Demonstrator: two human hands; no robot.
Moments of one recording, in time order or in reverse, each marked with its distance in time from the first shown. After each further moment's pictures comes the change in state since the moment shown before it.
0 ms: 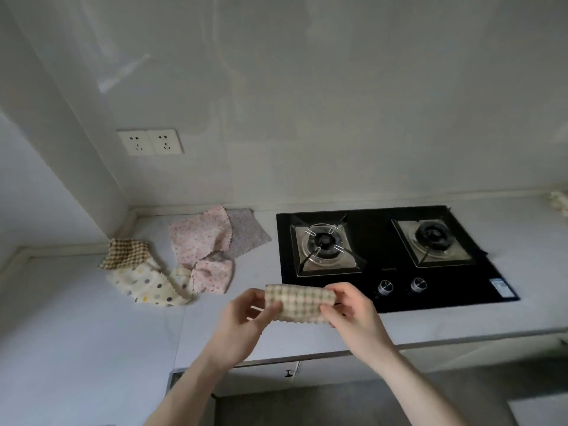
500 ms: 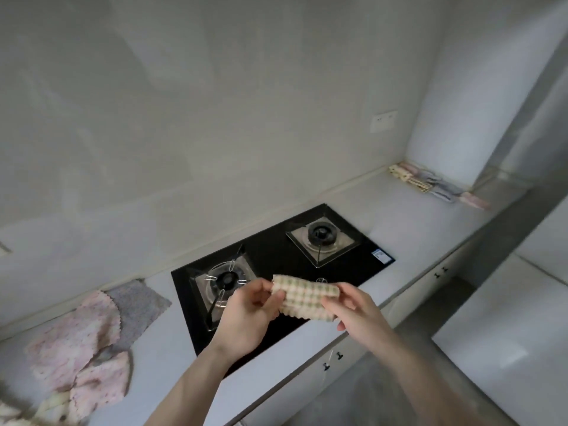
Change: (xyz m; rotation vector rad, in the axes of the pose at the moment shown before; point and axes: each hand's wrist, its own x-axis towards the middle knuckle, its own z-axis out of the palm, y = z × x) left_hand 0.062 0.120 0.164 0.115 -0.438 0.288; right_hand -0.053 0.012 -0.168 0.074 0.375 0.181
